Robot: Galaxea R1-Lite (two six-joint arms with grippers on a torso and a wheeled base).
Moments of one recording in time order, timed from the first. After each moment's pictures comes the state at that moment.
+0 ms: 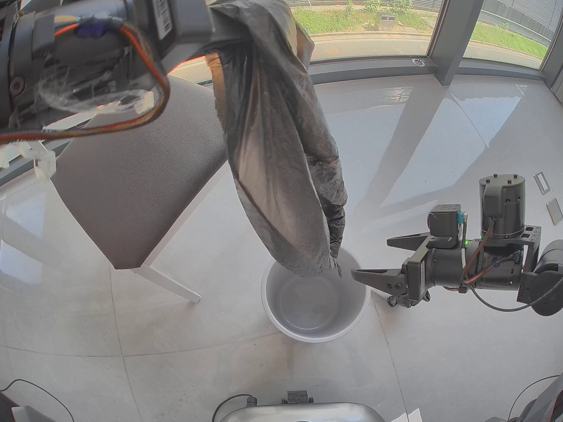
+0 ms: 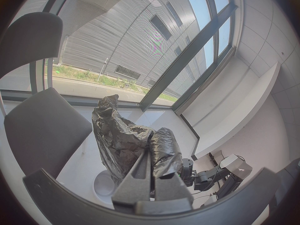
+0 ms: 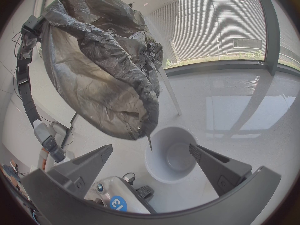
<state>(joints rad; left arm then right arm) -0.95 1.40 -1.48 0.11 0.19 -0.34 0.51 1.63 -0.70 -0.51 0.29 0.02</state>
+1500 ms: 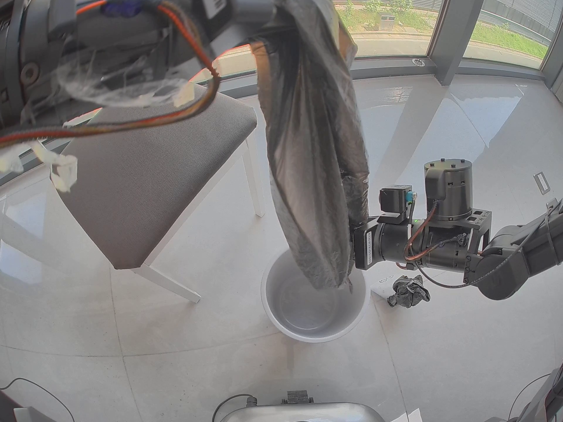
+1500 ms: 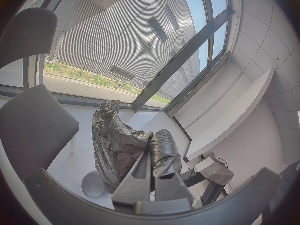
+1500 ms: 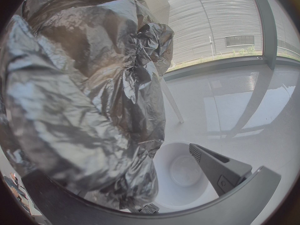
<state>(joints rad) -1.02 1.43 -1.47 0.03 0.19 -0.35 0.56 1.87 -0.92 -0.60 0.22 0.13</state>
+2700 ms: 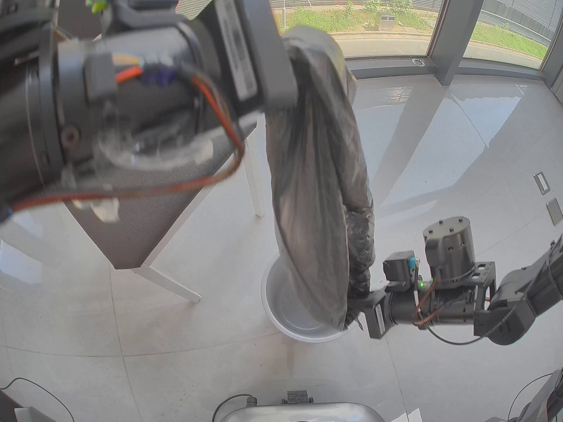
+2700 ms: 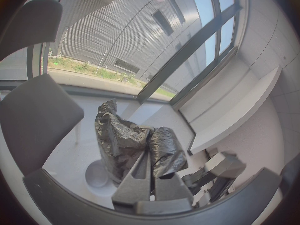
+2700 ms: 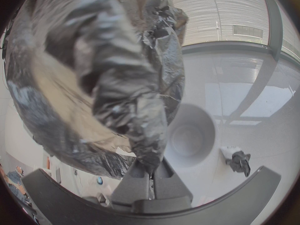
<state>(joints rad) -1.01 1.45 -1.39 0.02 0.21 -0.40 0.62 1.83 -0.66 -0.60 0.19 0.08</state>
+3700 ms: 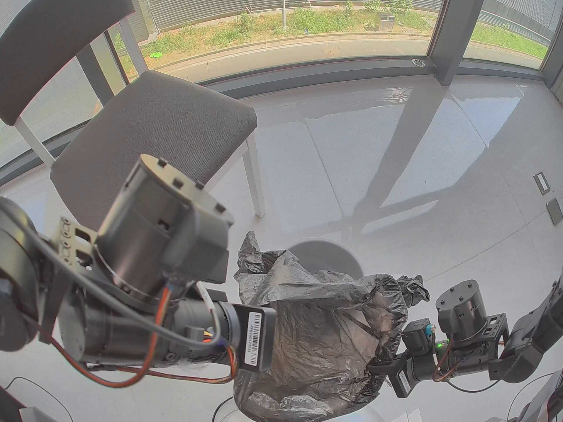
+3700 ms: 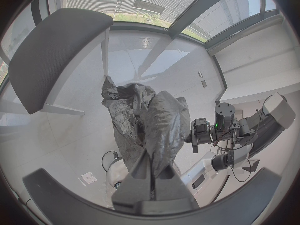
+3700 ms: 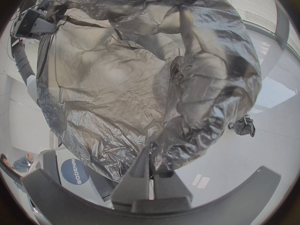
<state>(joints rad) -0.97 1.53 -1.12 0.41 0.13 -0.59 0.65 1.80 -0.31 -0.67 0.20 0.04</state>
